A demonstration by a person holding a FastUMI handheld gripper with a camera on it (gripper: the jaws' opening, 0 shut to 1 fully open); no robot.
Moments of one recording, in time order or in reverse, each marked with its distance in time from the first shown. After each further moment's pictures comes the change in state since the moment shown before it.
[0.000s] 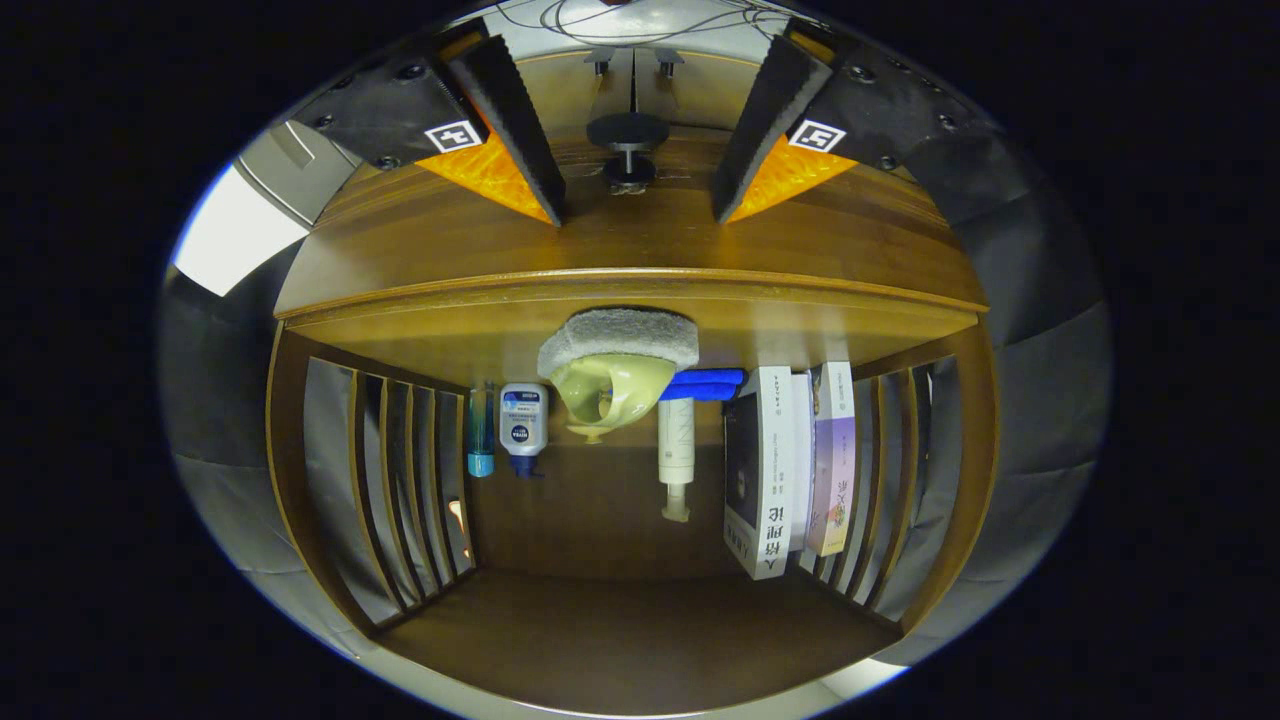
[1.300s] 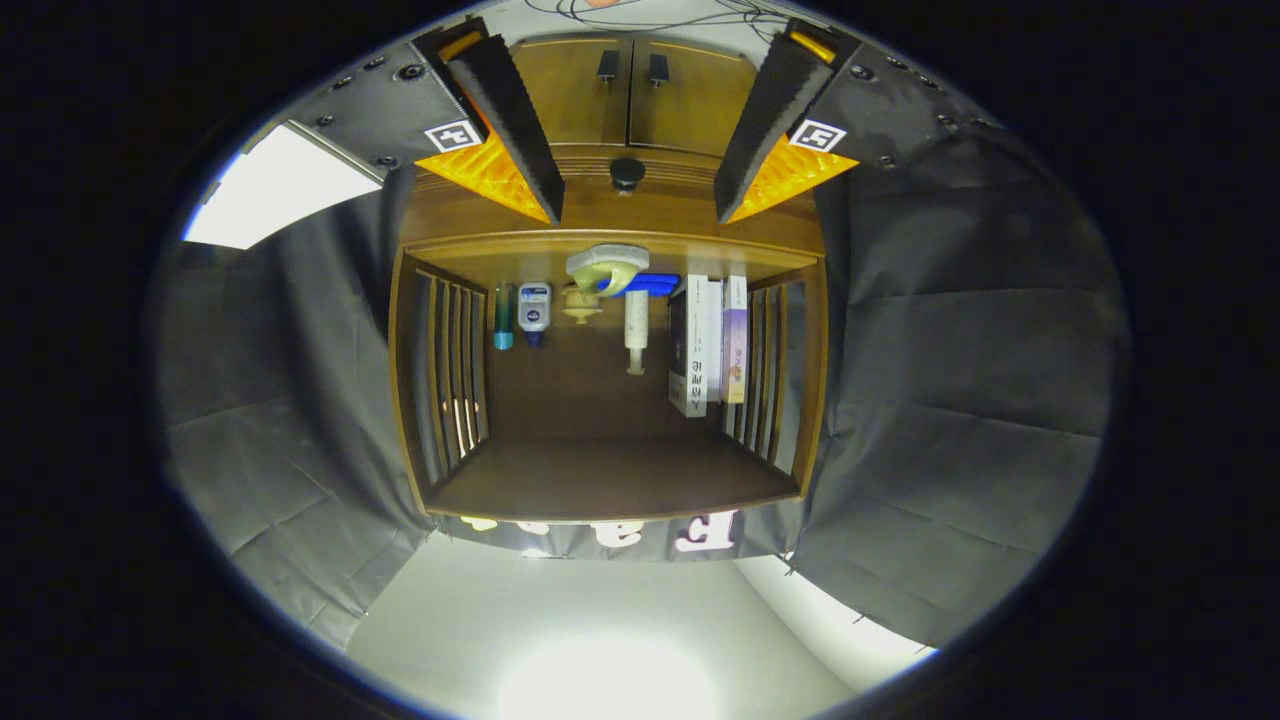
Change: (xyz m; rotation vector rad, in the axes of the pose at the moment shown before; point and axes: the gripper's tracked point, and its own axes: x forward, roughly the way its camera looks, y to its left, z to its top) arm -0.204 -0.020 0.042 -0.027 -0.288 0.120
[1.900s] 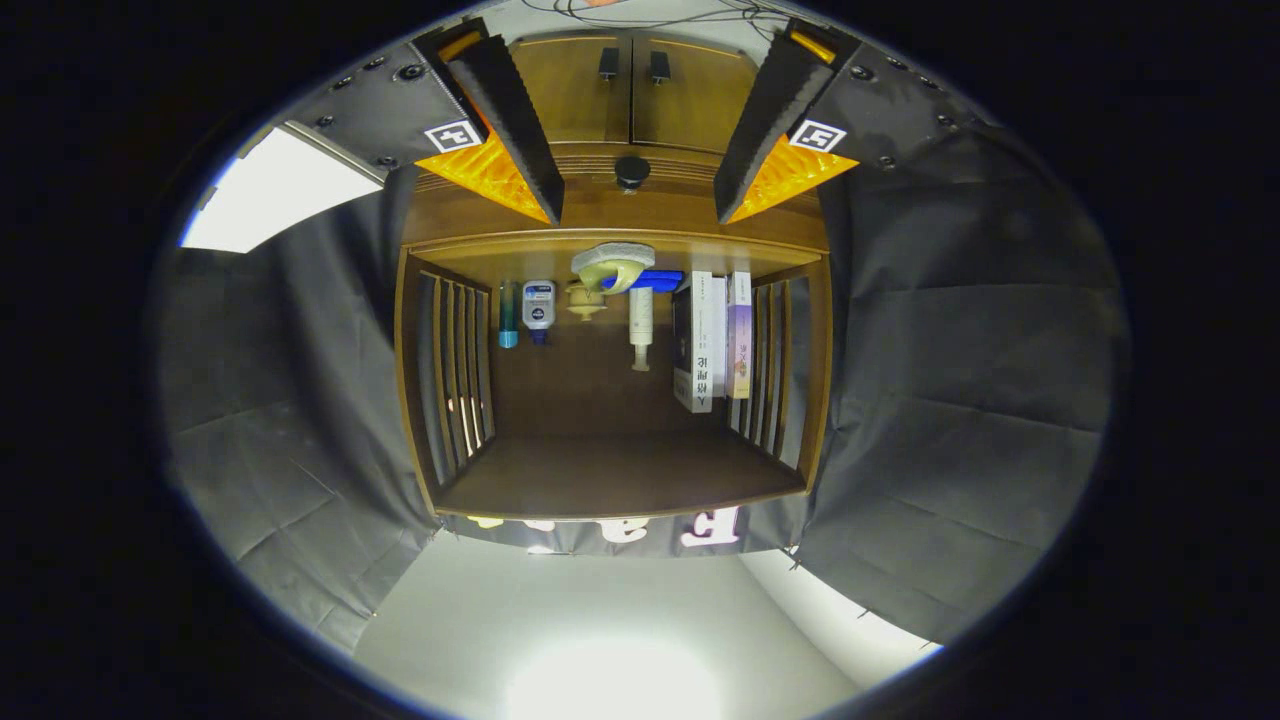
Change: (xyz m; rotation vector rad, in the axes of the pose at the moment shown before) arm 0.000 -0.005 0.005 0.022 -0.027 -0.003
